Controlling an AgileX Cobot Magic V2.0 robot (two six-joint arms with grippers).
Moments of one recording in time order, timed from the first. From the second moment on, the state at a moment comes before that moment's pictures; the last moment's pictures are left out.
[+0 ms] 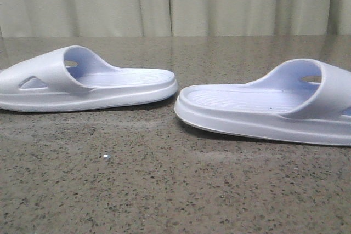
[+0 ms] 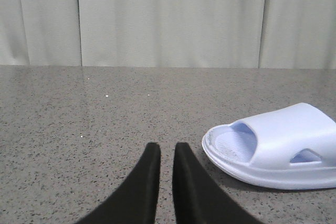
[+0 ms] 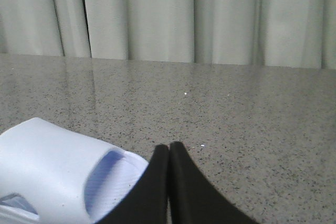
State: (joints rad) left arm -0.14 0.03 0.00 -0.04 0.03 0.00; right arm 0.09 -0.01 0.01 0.01 0.05 -0.07
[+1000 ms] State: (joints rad) left arm -0.14 0.03 0.00 -0.13 0.03 0.00; right arm 0.09 -0.01 0.01 0.02 0.03 -0.07
